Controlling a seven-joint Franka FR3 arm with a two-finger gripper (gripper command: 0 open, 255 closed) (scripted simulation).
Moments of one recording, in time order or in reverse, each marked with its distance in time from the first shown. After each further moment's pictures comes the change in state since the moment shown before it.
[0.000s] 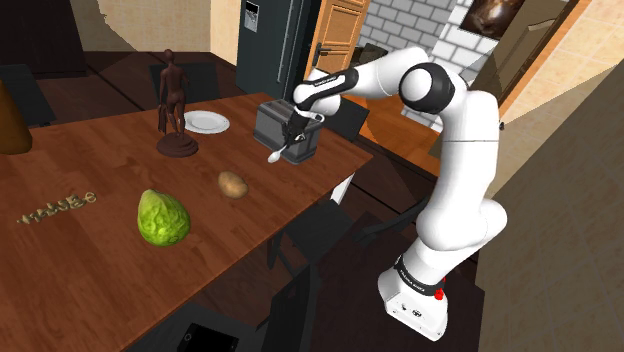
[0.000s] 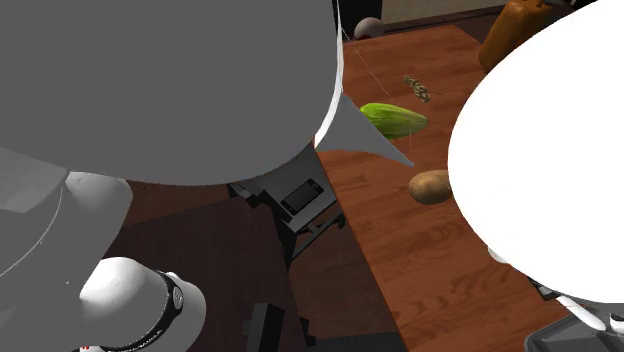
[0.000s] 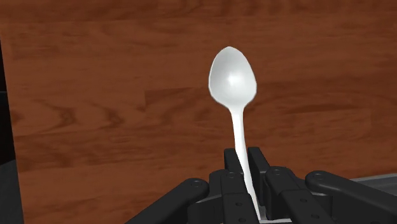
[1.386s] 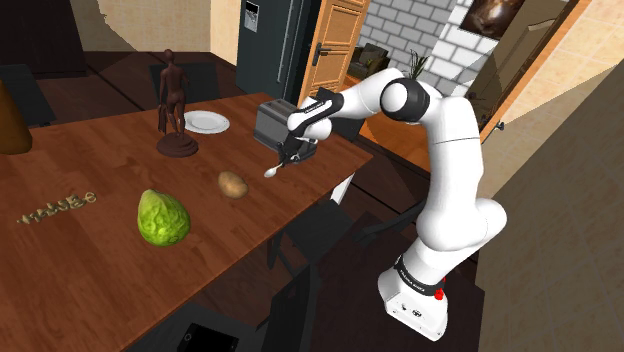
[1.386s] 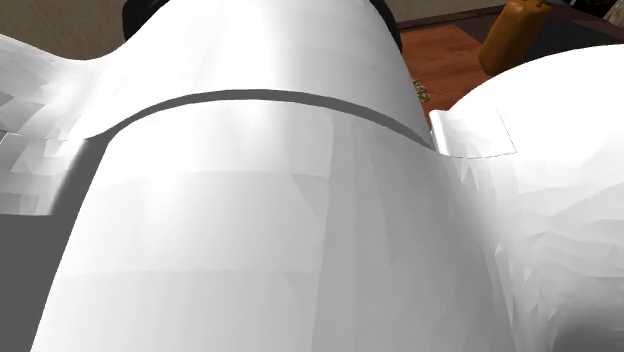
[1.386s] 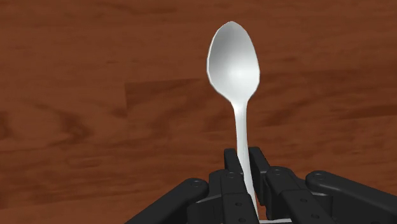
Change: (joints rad) arm 0.013 0.191 -0.015 0.014 -0.012 0.185 -0.025
